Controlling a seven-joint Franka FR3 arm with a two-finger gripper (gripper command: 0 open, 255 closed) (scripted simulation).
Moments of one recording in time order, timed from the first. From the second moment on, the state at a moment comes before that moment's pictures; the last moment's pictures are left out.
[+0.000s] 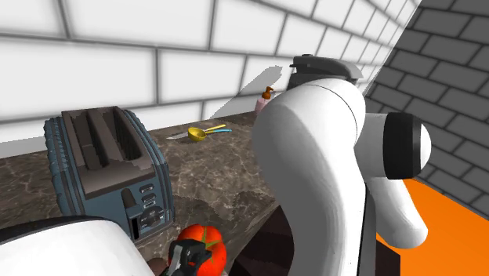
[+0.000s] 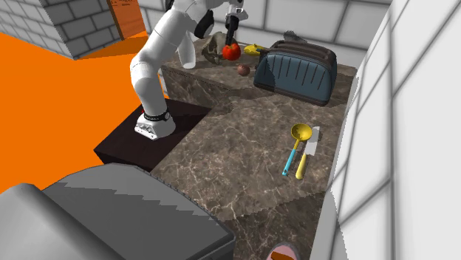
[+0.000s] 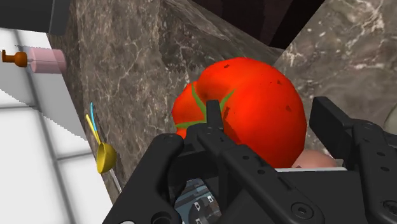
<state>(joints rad) 0.72 0.75 0.89 -1.20 -0.69 0.85 1.06</state>
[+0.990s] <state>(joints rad) 0.46 0.90 1.19 -1.35 -1.13 0.93 1.27</state>
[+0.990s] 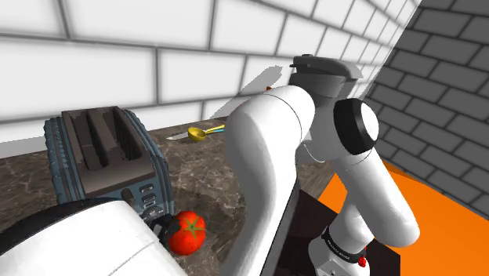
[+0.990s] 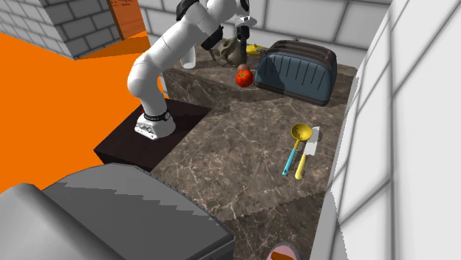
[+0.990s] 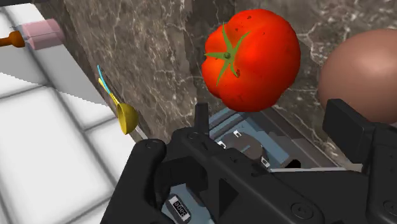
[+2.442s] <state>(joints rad) -0.13 0.90 1.45 -1.82 -0.94 1.36 1.50</state>
